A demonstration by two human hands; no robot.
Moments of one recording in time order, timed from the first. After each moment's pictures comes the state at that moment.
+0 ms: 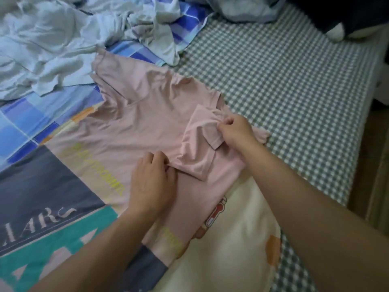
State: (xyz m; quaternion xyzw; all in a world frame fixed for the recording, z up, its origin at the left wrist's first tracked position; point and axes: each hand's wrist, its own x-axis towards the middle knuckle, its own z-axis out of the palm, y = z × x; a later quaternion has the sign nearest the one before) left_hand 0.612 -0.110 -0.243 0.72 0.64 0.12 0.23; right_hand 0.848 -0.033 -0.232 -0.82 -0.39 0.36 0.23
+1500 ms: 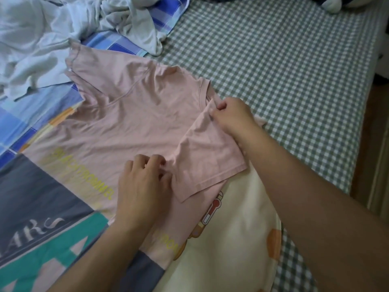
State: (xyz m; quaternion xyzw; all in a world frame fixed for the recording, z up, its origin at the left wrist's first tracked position) left_hand 0.619 -0.123 -0.219 0.74 0.64 0.09 0.21; right_hand 0.856 -0.027 -0.207 -0.83 -0.43 0.32 0.15
